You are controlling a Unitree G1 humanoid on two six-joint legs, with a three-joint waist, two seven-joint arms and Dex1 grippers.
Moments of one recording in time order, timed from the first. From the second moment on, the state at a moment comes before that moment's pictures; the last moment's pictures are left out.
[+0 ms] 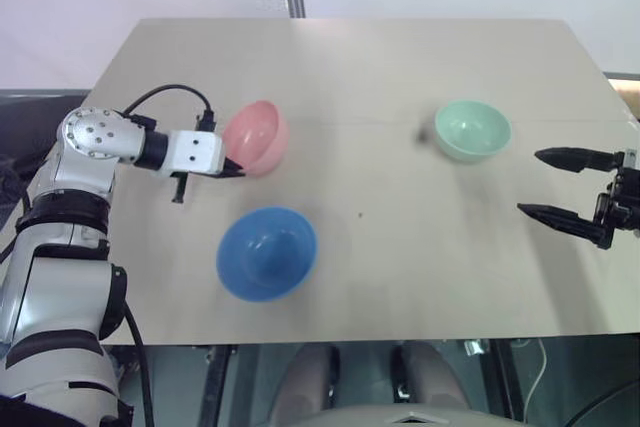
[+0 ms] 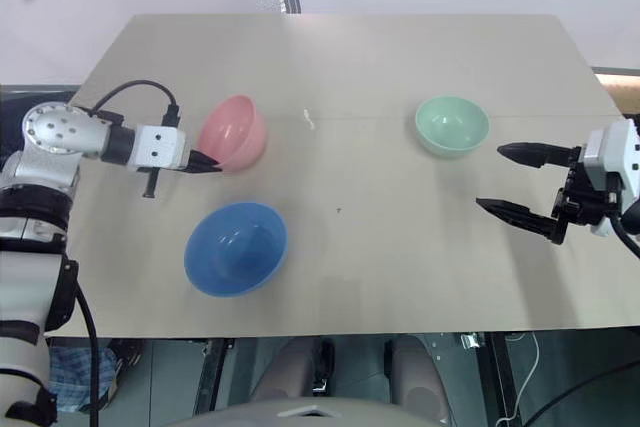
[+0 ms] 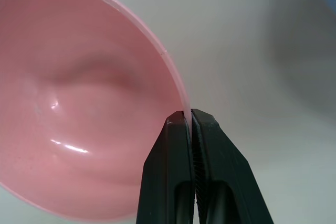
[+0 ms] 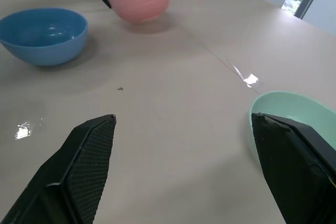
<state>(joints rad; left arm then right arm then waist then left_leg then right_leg) -0.97 0.89 -0.19 0.91 0.06 -0.67 -1.48 -0.09 -0.96 -0.44 -0.27 0.67 0.39 1.19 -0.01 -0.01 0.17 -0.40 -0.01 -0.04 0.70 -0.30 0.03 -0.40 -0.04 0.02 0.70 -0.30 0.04</state>
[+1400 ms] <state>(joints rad) -1.10 0.90 -0.80 0.44 -0.39 -0.90 -1.61 -0.06 -0.95 -0.45 -0.30 0.67 0.38 1.15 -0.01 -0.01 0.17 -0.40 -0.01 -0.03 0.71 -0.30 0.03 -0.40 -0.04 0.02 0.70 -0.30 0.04</state>
